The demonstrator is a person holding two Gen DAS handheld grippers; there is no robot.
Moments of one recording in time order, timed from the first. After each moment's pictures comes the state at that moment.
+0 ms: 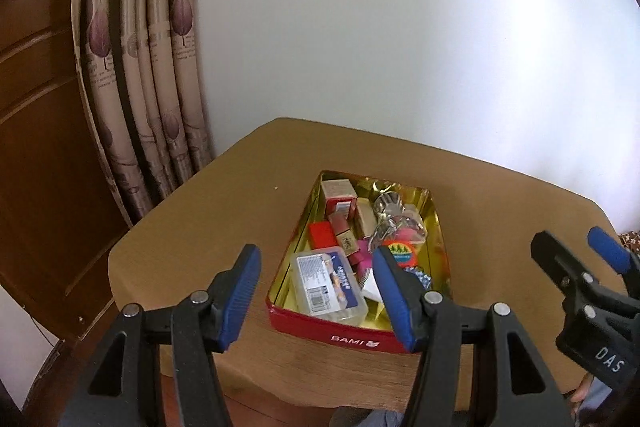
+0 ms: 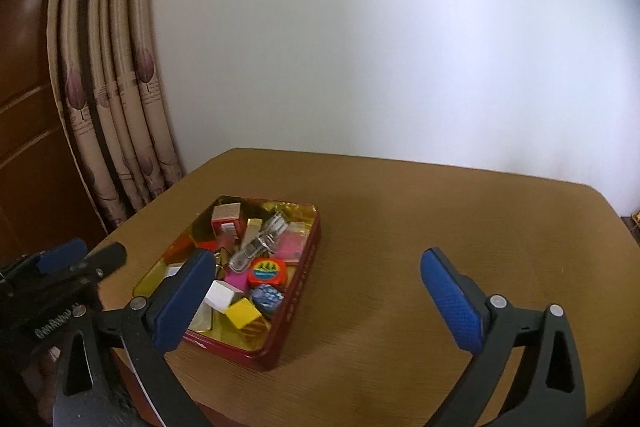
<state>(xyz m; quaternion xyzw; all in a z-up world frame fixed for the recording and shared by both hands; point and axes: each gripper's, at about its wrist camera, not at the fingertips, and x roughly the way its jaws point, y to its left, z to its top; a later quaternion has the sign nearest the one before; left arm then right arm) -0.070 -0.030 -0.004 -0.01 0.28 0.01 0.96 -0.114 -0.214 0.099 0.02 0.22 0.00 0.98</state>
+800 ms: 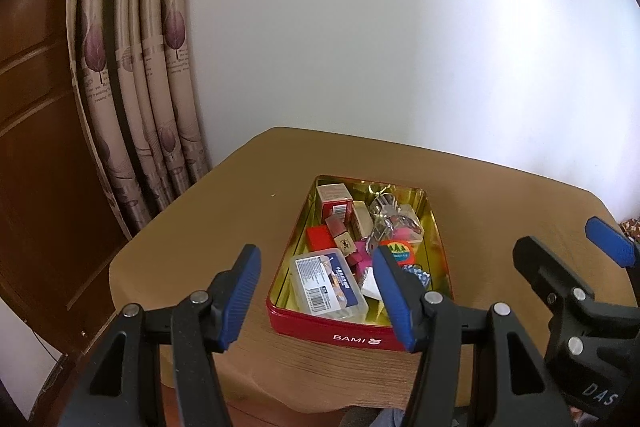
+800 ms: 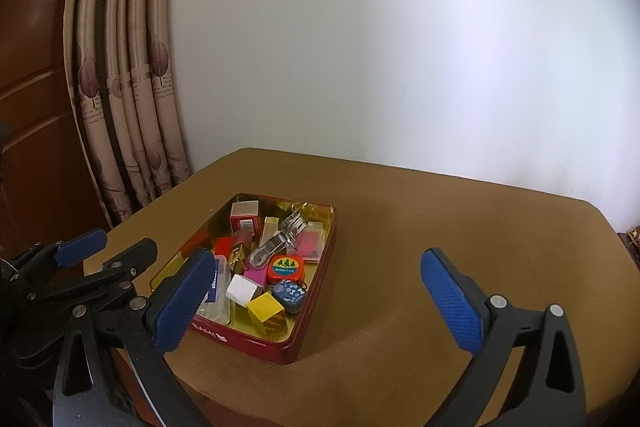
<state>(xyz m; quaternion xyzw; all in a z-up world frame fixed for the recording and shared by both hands) -0.079 -0.035 -0.006 0.01 0.26 0.00 0.97 -0.131 -0.185 0.103 -0.01 0.21 0.01 0.98</state>
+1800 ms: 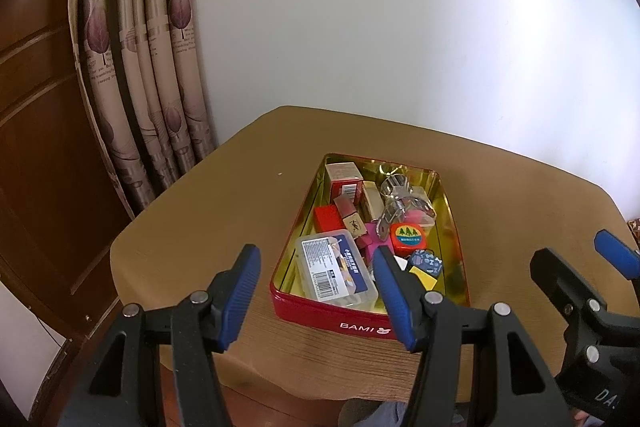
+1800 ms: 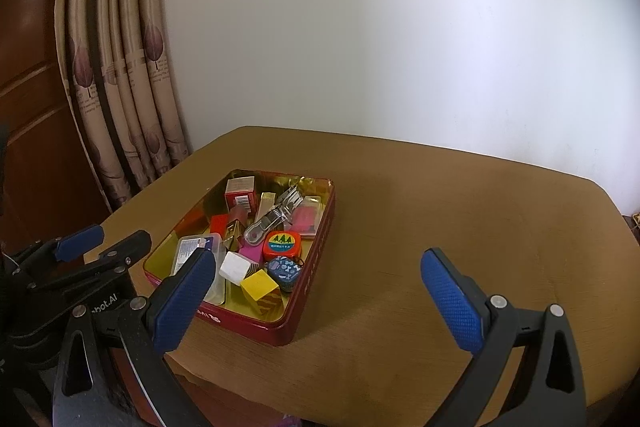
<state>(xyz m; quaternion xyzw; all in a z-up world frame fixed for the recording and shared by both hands) -0.069 -0.033 -0.019 0.01 0.29 0.02 0.96 -0.122 -0.198 0.087 0.00 0.25 0.01 0.97</state>
